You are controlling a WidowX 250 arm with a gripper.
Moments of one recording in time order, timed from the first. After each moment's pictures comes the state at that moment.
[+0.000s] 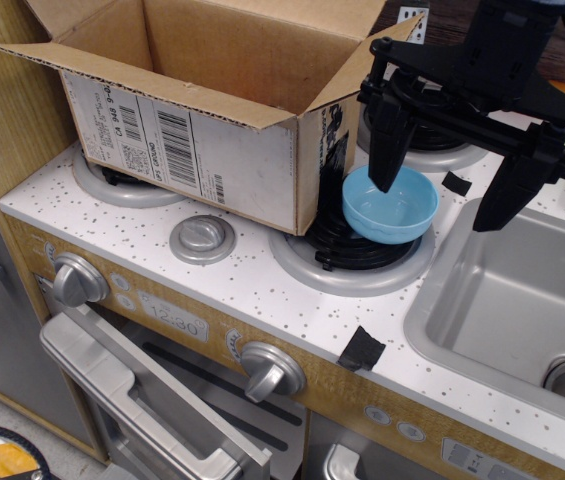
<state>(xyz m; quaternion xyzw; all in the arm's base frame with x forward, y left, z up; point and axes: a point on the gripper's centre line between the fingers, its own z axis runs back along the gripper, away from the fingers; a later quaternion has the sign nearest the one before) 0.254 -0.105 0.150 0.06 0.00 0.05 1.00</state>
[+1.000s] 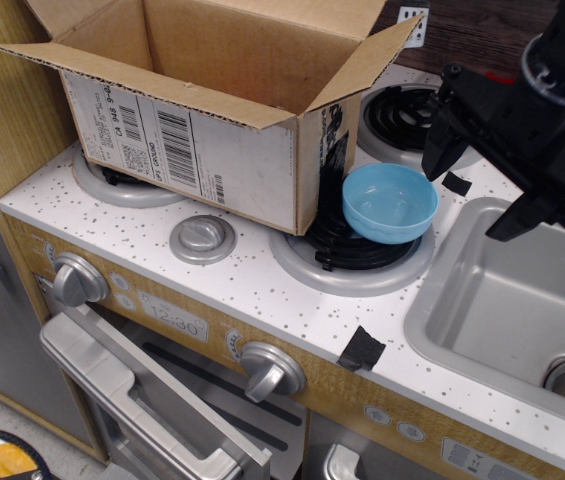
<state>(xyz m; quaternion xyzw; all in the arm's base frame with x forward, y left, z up) 0.321 -0.111 0.102 0.14 -0.14 -0.15 0.97</state>
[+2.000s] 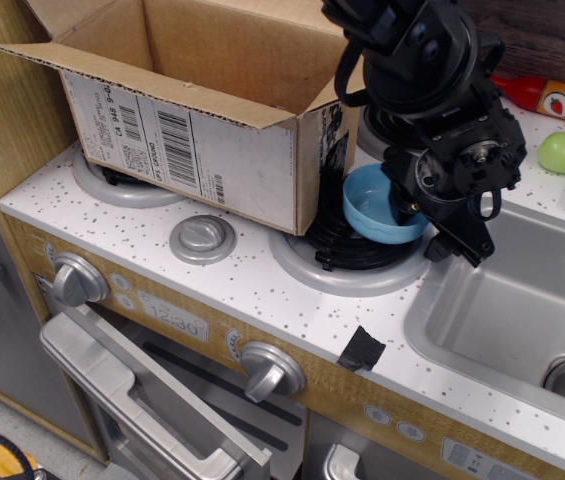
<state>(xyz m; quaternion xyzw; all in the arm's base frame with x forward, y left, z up) 0.370 -0.083 0.016 0.10 -0.23 -0.18 0.95</state>
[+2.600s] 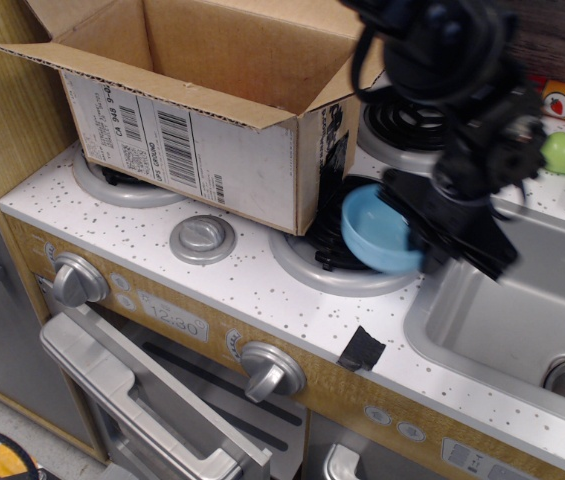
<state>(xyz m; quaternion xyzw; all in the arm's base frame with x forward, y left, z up) 0.330 -0.116 0.025 0.07 -0.14 -0.09 0.98</state>
